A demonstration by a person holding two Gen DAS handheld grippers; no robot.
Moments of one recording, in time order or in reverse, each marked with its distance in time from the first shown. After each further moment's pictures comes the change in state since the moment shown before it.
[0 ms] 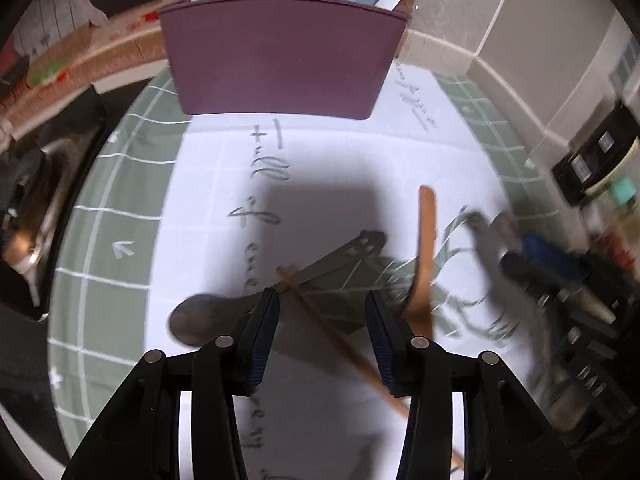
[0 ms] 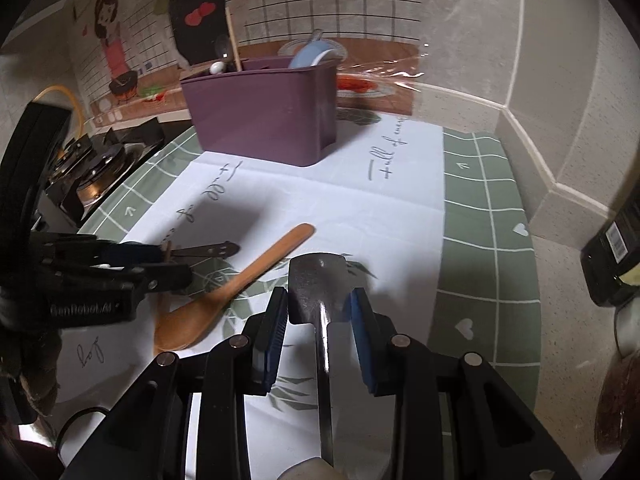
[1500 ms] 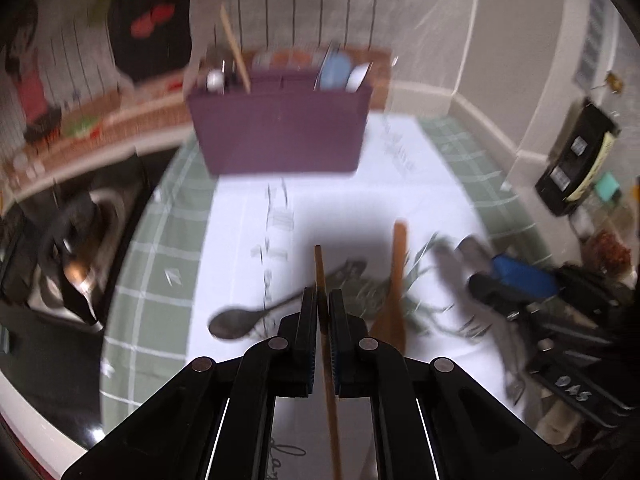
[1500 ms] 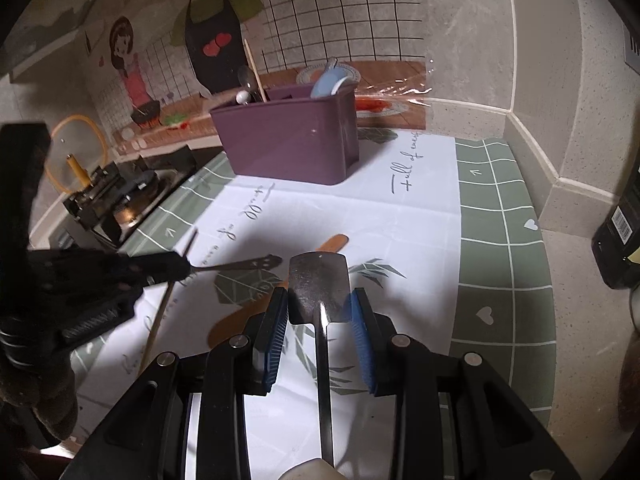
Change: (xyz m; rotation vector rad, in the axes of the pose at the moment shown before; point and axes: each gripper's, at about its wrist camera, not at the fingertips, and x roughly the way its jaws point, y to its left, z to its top) left arm -0.060 -0.020 -0.007 0.069 -0.220 0.055; right arm -0.027 0.007 -0.006 0.055 -0.081 0.122
